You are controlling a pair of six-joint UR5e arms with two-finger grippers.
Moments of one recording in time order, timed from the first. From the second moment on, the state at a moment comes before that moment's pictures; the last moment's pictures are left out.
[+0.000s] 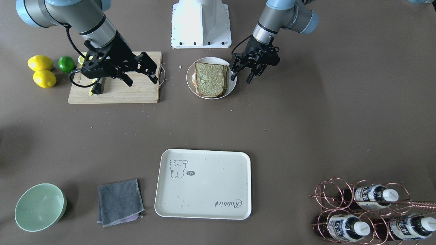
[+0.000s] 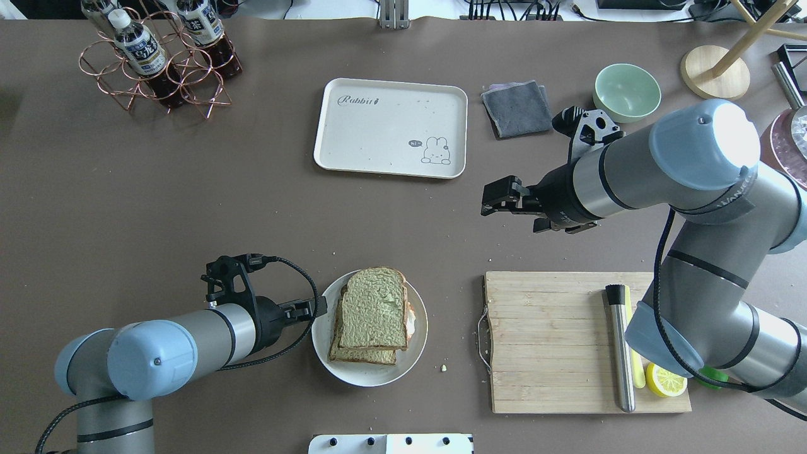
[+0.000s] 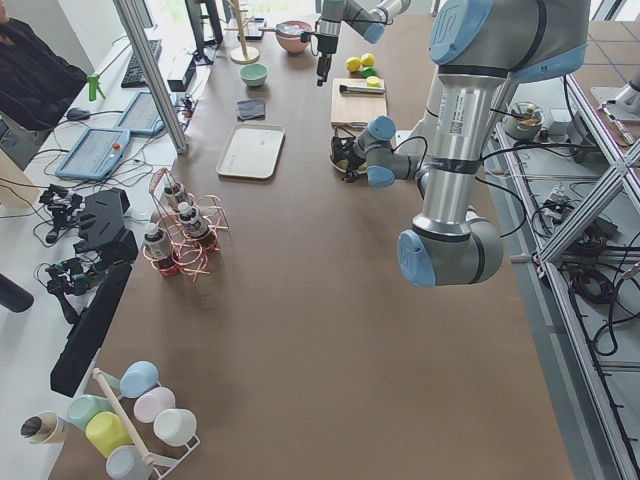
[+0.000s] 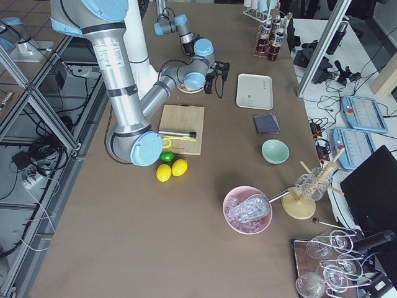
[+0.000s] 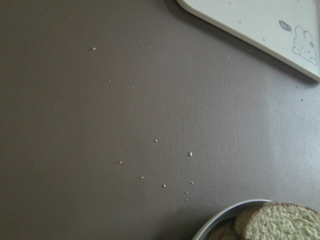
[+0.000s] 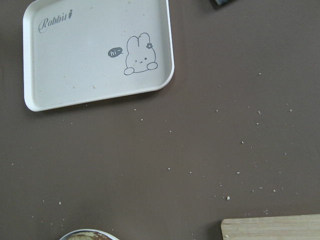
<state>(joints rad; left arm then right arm) -0.22 -1.80 -1.87 -2.22 -1.40 -1.56 0.67 -1.26 2.00 -1.23 2.01 1.44</state>
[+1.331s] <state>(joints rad) -0.17 -1.83 -1.87 -2.20 -1.38 -1.56 0.67 -1.26 1.98 -1.23 2.00 1.42</state>
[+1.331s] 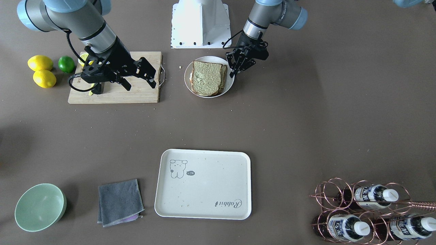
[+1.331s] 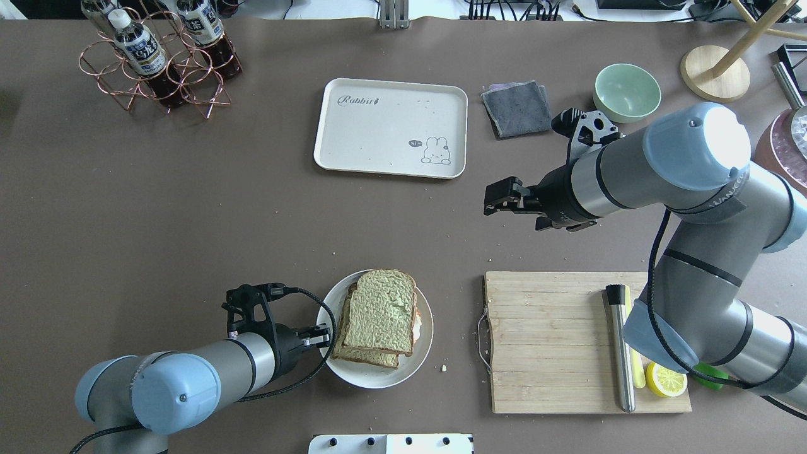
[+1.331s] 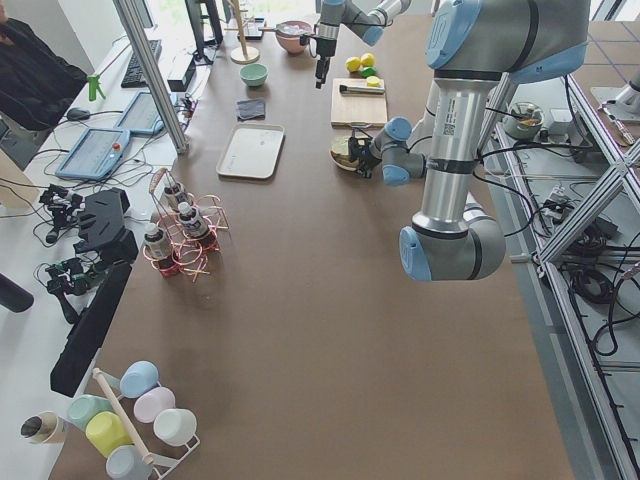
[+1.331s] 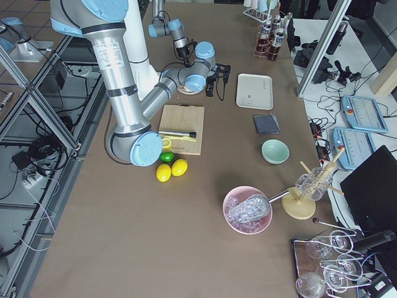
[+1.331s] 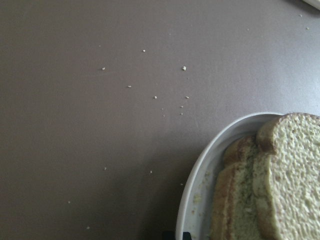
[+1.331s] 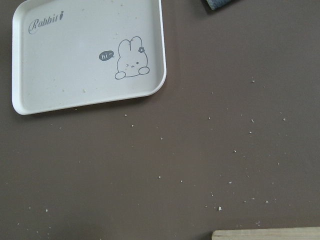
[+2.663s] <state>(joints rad) -0.50 -2.20 -1.58 -2.05 -1.48 -2.02 0.67 -1.26 1.98 -1.22 2.00 1.42</state>
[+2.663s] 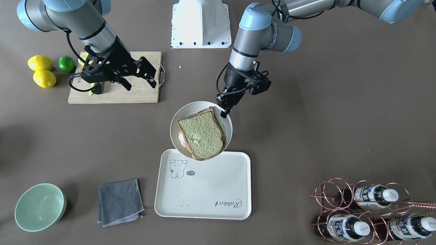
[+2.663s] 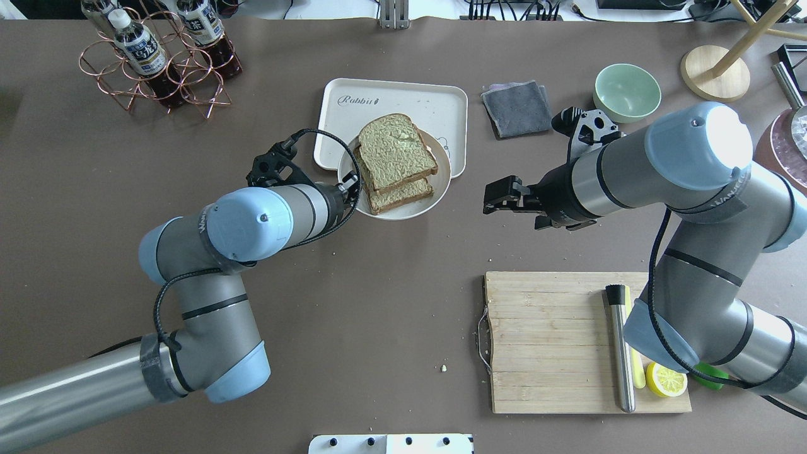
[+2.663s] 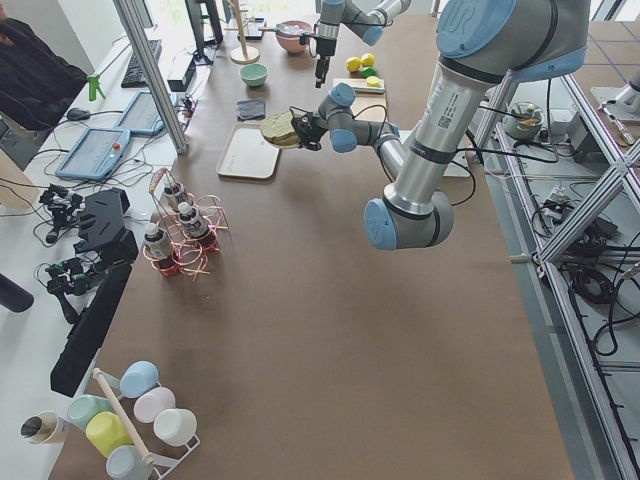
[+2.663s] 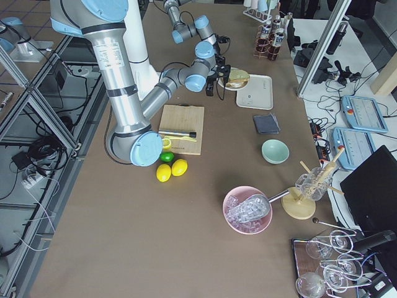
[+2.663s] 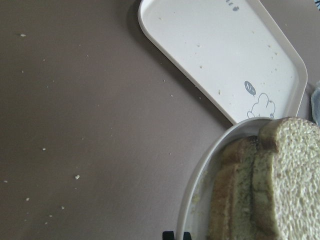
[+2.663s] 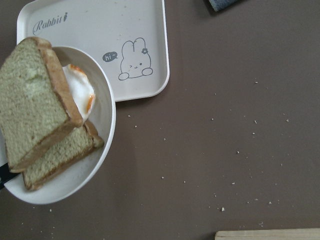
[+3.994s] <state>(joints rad) -0.60 -2.40 -1.18 -2.20 -1.47 -2.04 0.67 -1.25 1.97 -1.22 2.00 1.42</state>
